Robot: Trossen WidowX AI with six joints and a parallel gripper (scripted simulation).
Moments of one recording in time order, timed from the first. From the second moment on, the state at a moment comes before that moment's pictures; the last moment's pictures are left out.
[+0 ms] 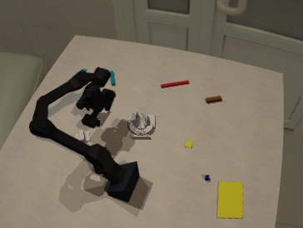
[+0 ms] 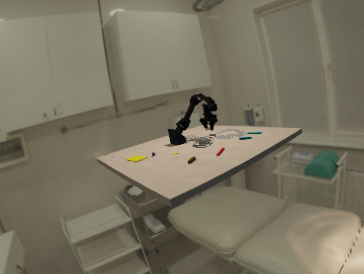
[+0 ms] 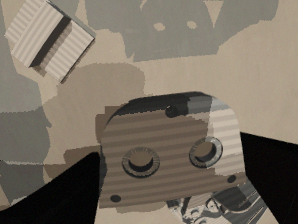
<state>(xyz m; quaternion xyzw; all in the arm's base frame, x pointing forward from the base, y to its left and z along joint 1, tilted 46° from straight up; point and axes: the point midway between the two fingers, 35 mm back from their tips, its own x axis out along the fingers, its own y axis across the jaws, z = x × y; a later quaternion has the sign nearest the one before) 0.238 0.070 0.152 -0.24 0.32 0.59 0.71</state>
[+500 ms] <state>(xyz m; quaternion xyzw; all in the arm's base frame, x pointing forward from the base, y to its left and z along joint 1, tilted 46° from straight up) 0.255 0.036 0.120 -0.12 0.42 0.53 0.73</state>
